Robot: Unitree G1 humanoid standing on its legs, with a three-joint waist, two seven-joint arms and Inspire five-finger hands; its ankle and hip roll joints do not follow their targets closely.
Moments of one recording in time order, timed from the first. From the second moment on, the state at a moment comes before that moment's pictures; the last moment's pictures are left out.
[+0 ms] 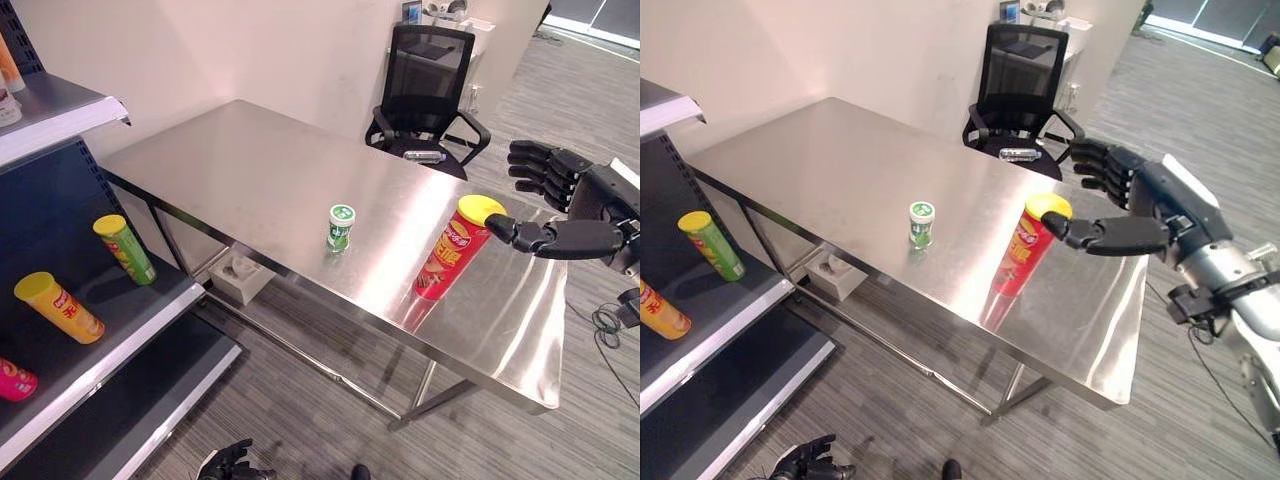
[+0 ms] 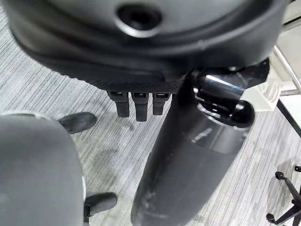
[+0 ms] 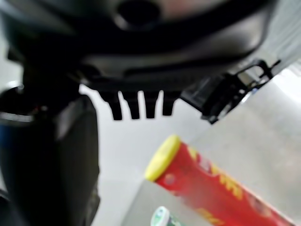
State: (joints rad) left arm 0.11 0.26 -0.19 1.01 -0.25 -0.07 -0.08; right arm 0.03 -1.20 -0.21 -0.05 0.70 -0.18 0.26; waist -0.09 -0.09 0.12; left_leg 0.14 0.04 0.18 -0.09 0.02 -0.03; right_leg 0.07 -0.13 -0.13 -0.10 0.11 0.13
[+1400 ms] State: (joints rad) left arm 0.10 0.27 -0.20 1.01 -0.25 -0.07 -0.08; right arm -0.20 -1.21 0.07 0.19 0.56 -0.12 0.26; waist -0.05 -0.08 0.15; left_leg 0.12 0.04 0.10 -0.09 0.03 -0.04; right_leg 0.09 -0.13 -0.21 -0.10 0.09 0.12
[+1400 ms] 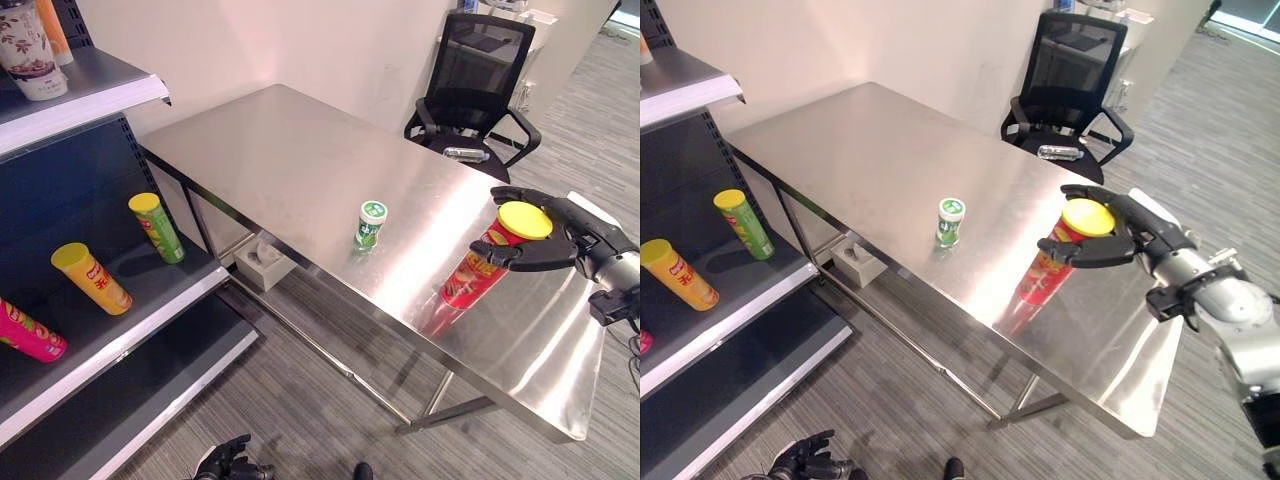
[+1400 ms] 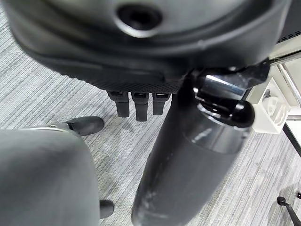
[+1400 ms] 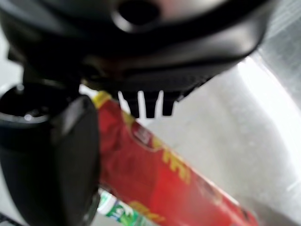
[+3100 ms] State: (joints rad) left arm 0.07 0.27 -0.11 0.97 -0.28 -0.08 -0.03; right arm -0.37 -0.91 -0.03 -0.14 0.57 -0.19 0.06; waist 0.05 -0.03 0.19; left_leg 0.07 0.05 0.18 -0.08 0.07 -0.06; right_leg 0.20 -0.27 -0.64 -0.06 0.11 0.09
